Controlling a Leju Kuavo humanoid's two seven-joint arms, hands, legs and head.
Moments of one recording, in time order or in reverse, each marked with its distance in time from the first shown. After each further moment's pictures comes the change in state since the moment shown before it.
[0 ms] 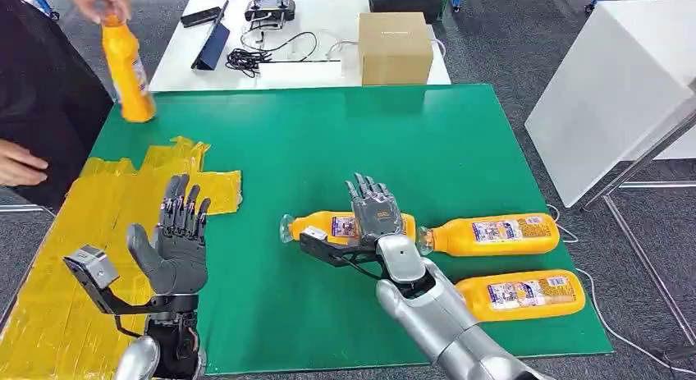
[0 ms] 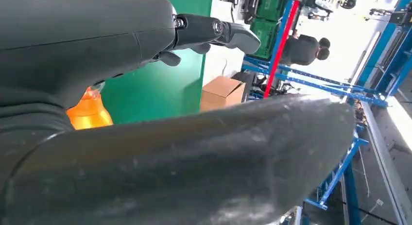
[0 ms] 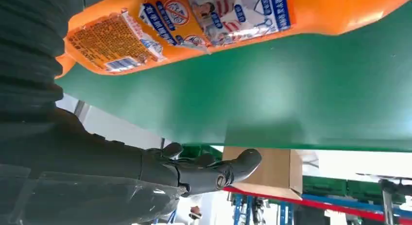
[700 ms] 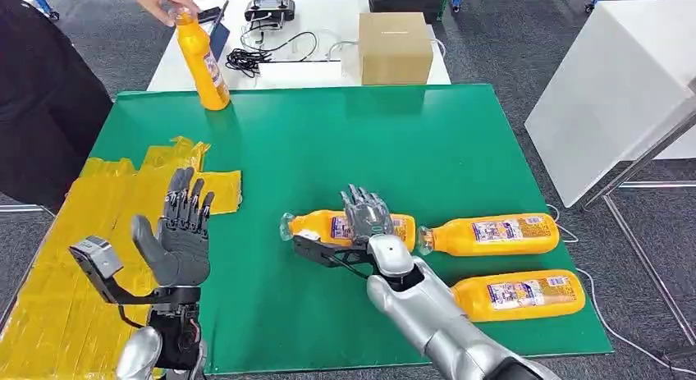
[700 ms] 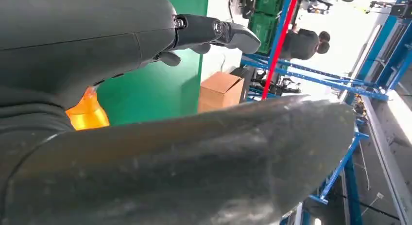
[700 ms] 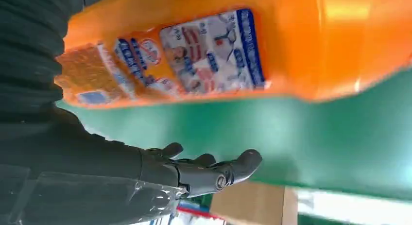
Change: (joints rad) left arm -0.045 0.012 -0.006 0.033 0.014 -0.005 0.005; right arm -0.067 0.061 0.009 0.192 -0.073 0.039 -0.010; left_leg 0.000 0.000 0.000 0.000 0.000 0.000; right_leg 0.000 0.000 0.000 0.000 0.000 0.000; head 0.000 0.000
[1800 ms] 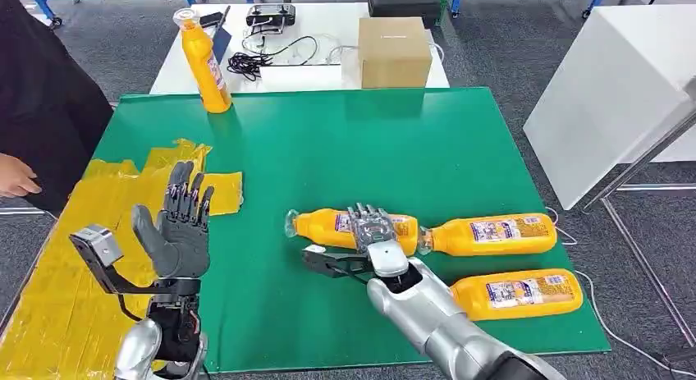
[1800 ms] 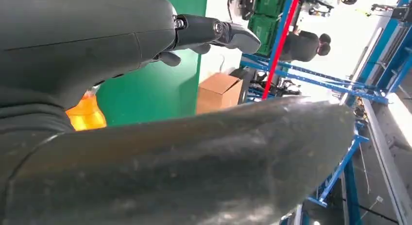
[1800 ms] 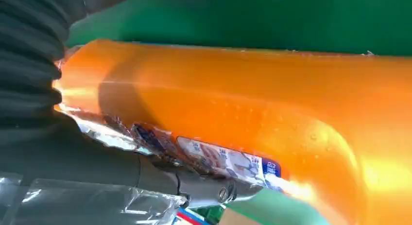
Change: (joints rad) left arm -0.030 0.014 -0.024 0.000 0.022 0.053 0.039; right arm -0.010 -0.035 0.032 0.086 0.048 0.192 0.111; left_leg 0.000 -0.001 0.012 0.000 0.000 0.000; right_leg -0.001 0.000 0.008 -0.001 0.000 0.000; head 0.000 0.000
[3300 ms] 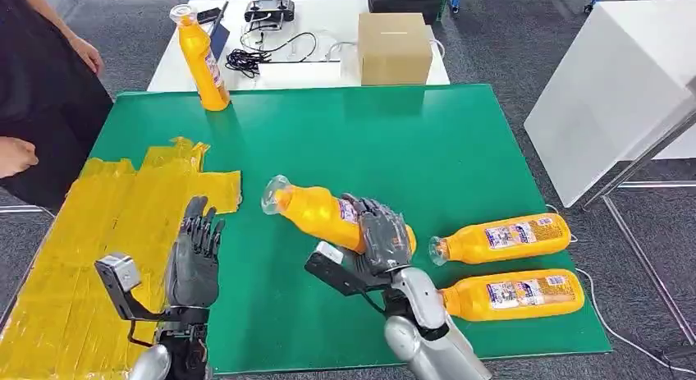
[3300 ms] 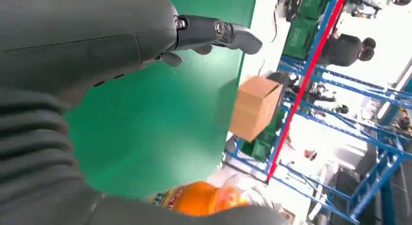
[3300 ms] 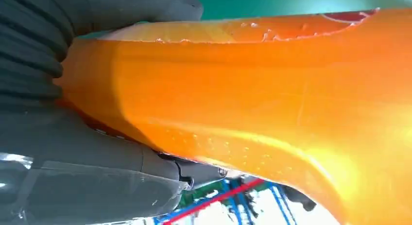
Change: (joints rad) left arm 0.106 0.009 -0.005 0.061 0.033 -0.034 -0.054; right arm 0.330 -0.065 -0.082 -0.628 -0.236 -0.496 -0.308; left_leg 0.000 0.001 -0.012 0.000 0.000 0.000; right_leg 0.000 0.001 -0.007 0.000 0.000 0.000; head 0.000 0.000
